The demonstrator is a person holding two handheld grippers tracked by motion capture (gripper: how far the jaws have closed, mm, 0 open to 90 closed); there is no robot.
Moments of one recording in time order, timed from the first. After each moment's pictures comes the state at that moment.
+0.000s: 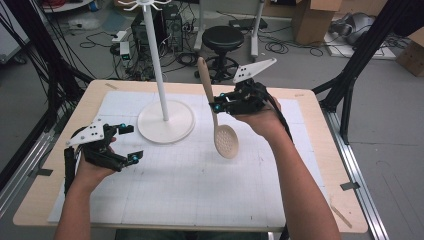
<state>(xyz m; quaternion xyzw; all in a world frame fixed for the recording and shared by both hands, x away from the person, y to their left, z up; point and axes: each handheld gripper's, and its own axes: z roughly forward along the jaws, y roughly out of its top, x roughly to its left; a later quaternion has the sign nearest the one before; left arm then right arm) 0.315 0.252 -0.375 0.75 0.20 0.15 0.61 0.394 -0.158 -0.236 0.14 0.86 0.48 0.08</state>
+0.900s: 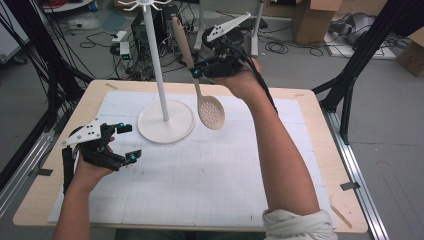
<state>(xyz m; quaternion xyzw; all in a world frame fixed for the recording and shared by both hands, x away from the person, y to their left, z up) 0.314 0.256 -0.373 0.74 0.20 0.15 0.62 0.443 -0.104 -0.177 0.13 0.87 0.47 0.10</state>
